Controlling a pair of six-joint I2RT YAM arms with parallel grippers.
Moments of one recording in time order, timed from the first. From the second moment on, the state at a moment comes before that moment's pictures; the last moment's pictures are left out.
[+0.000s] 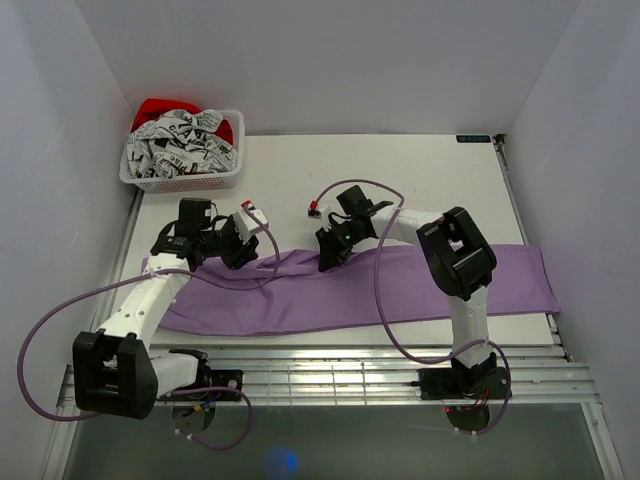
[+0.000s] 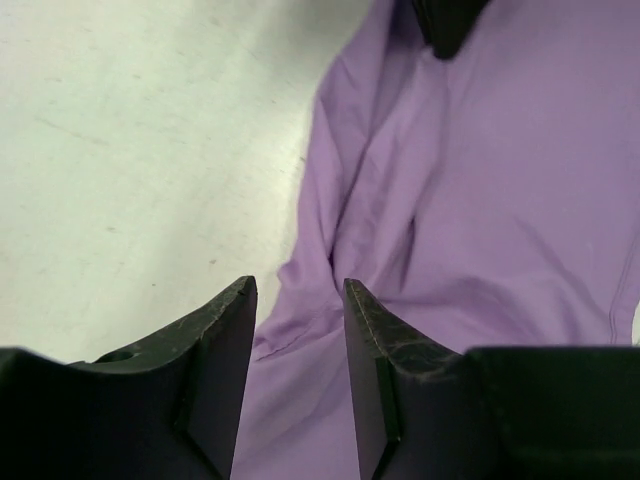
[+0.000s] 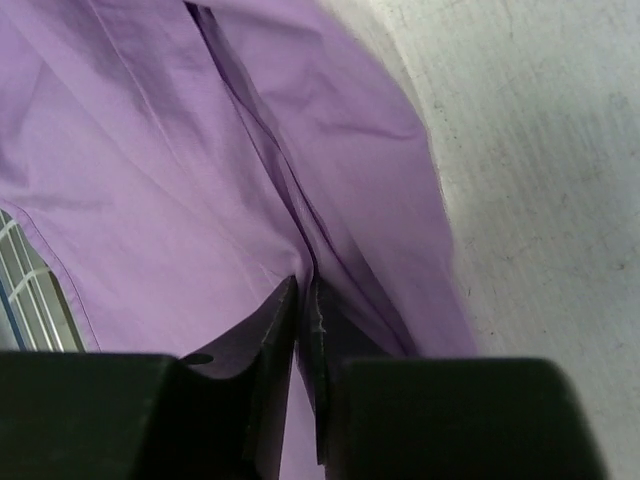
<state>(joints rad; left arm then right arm) -0.15 1.18 0.82 -0.49 0.61 0.76 0.62 2.07 1.34 -0.37 -0.73 -0.18</state>
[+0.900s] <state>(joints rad) -0.50 1.63 1.03 -0.55 0.09 0.37 0.62 2.04 1.27 -0.28 -0.74 -0.16</state>
